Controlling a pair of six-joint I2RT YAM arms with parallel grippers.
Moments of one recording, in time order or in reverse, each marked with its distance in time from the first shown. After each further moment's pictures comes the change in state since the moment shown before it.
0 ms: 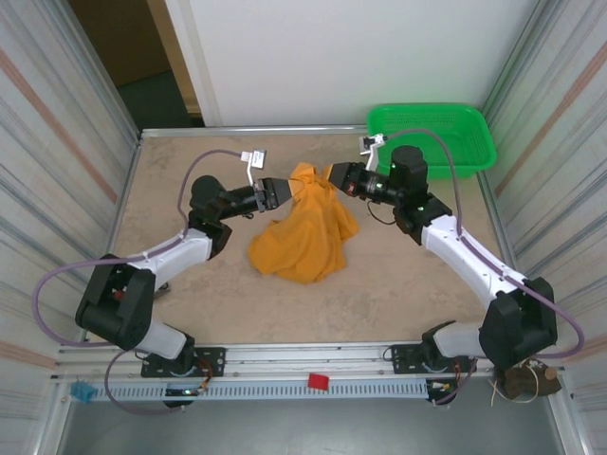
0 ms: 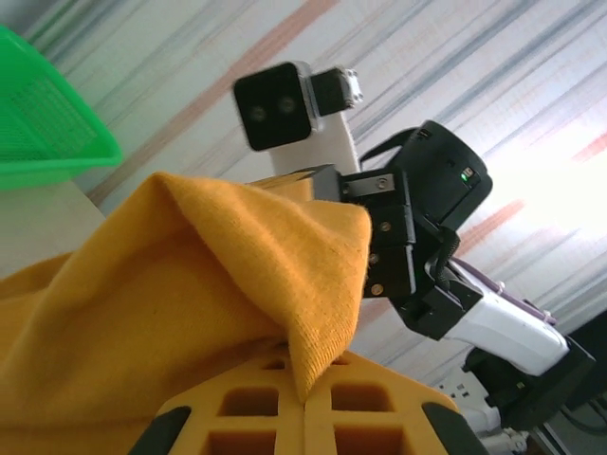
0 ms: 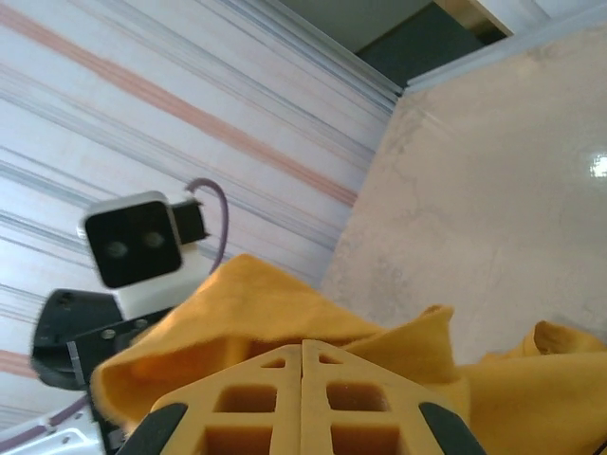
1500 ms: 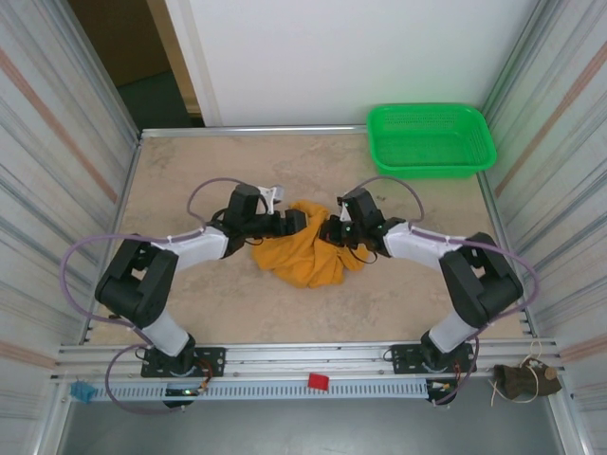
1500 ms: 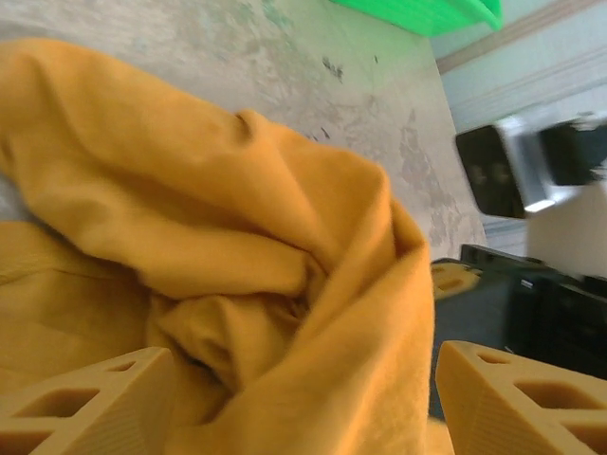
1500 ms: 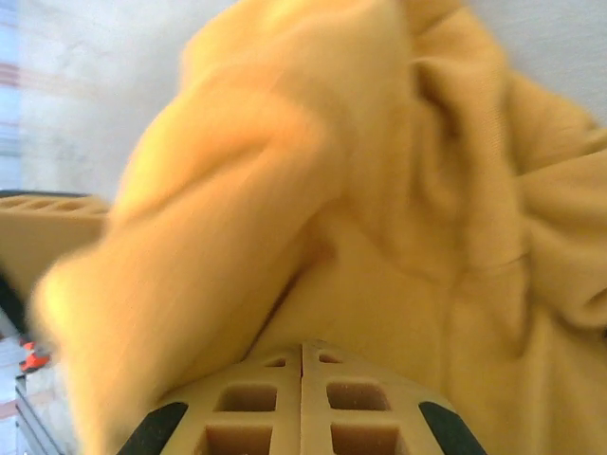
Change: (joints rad) left arm -0.082 0.161 0.027 -0.726 -0.343 0.456; right arm 0.184 0.264 -0.183 -0.174 0.343 -0.105
